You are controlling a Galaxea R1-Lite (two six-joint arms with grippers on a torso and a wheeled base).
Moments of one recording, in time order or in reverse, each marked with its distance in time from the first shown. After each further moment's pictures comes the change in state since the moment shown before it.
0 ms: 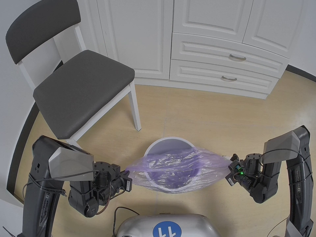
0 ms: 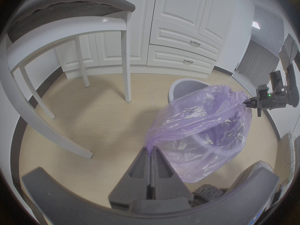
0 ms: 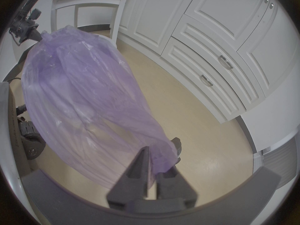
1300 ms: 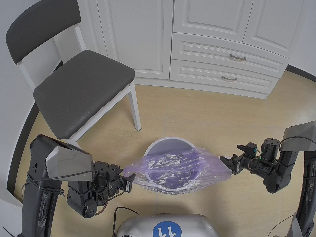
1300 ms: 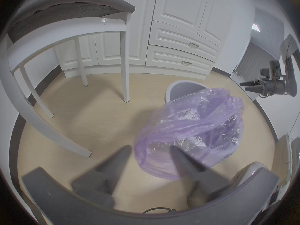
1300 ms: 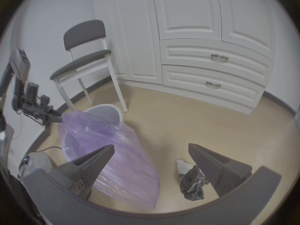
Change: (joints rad) left arm -0.003 -0.023 0.030 0.000 -0.020 -0.014; right arm -0.104 -0.195 0.027 0.000 0.457 0.376
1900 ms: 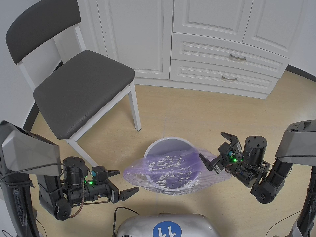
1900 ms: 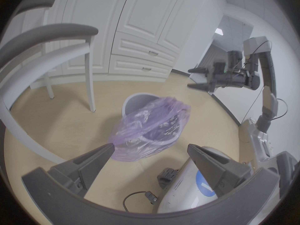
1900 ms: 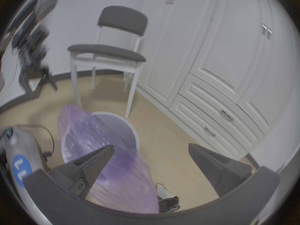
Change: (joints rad) left arm 0.074 -0.283 0.290 -0.003 -0.474 0.140; right arm 0.378 -0.186 -0.005 0.066 -0.431 -0.364
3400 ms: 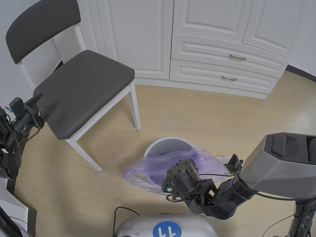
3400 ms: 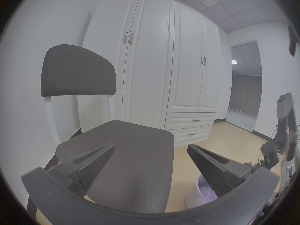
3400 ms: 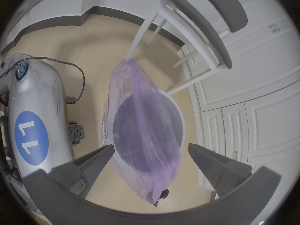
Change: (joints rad) left arm 0.647 -0.478 -0.235 -0.001 -0.241 -0.199; right arm 0.405 0.096 -0.419 0.809 -0.444 -0.286
